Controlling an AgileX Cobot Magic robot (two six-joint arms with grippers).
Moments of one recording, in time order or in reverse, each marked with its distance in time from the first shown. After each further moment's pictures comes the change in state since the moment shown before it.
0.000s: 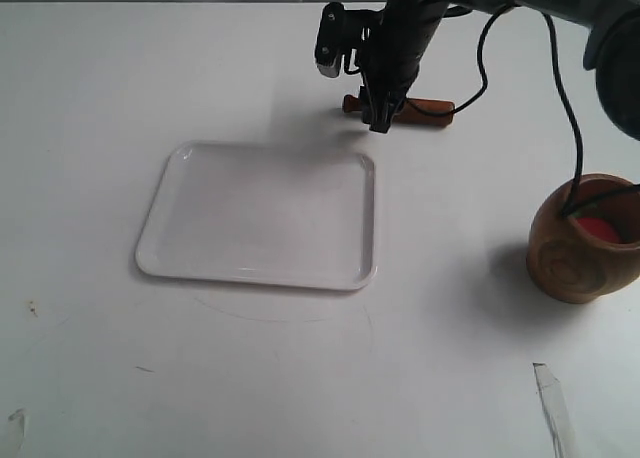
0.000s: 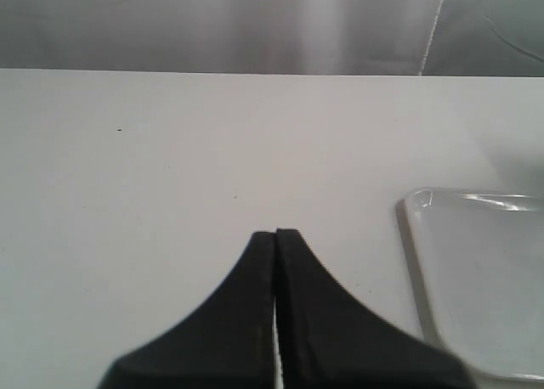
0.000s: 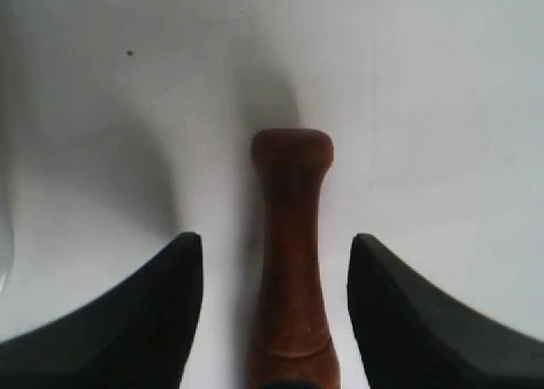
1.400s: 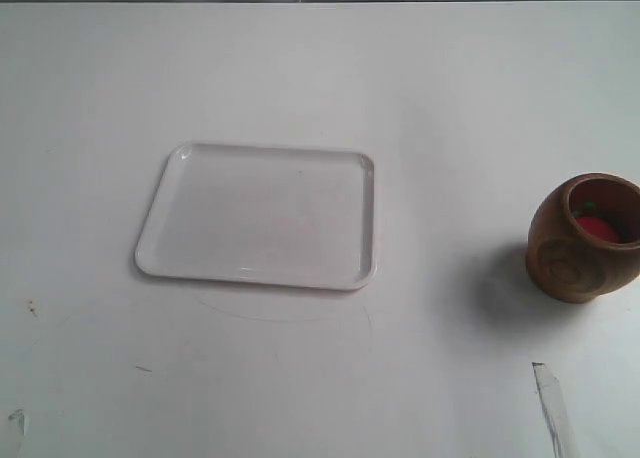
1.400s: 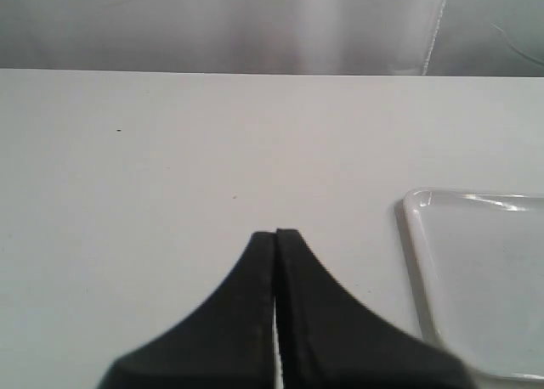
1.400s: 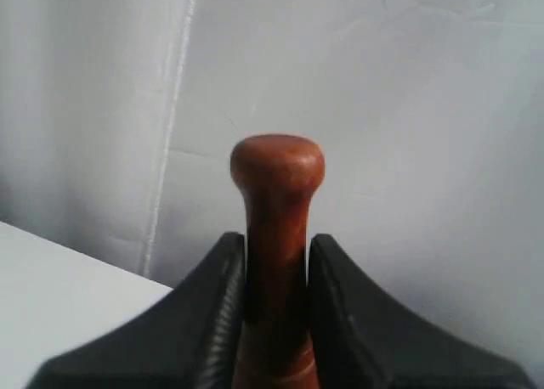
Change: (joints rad) left arm 0.000 0.000 0.000 0.000 0.000 0.000; right arm -0.285 -0.901 1.061 -0.328 -1.380 1.081
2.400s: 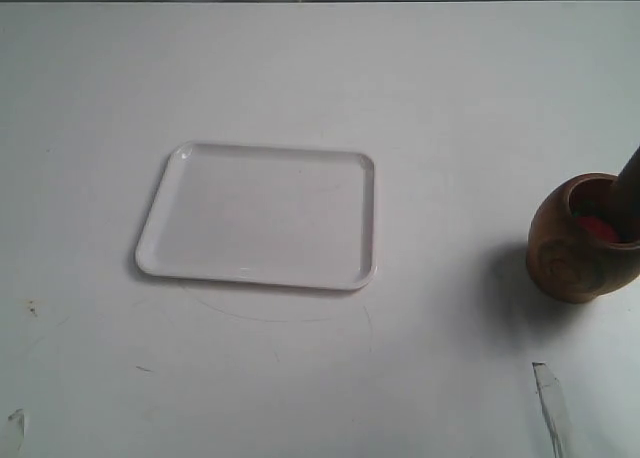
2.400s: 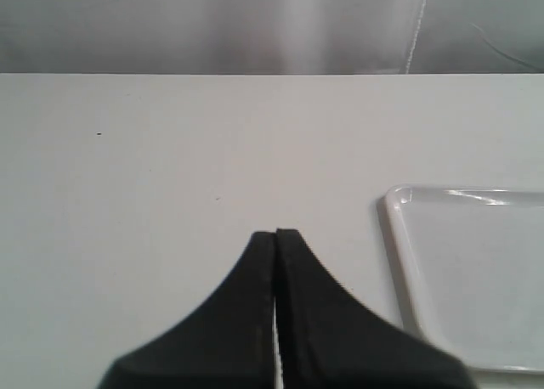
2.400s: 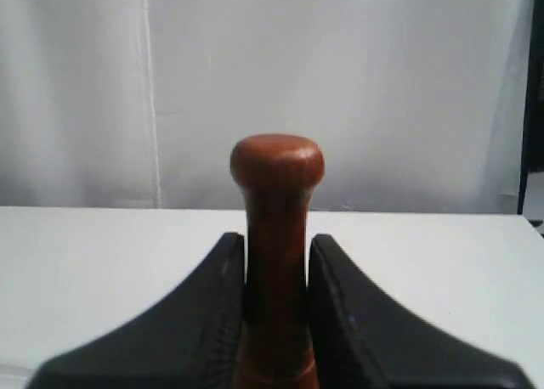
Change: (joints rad) left arm 0.000 0.000 0.000 0.000 0.000 0.000; right arm -0.055 -0.624 0.892 0.224 -0.308 0.023
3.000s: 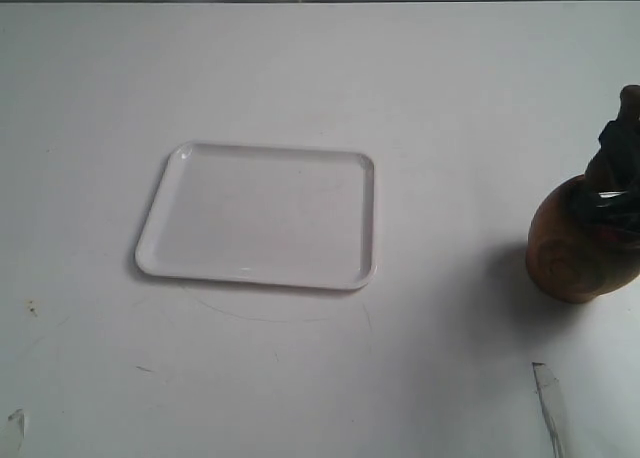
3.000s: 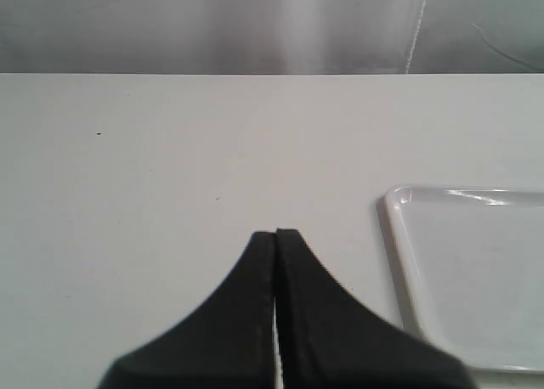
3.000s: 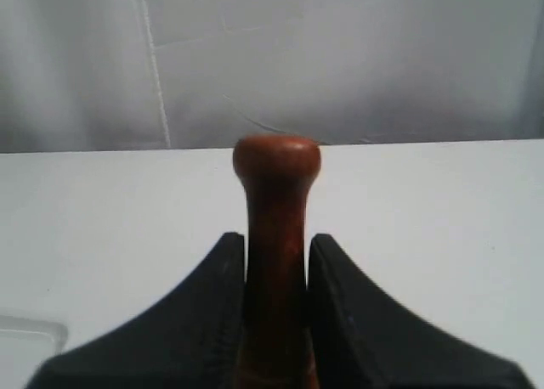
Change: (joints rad) left arm 0.000 0.000 0.000 0.000 0.000 0.000; right arm 0.000 0.515 -0.002 -0.017 -0.425 0.029
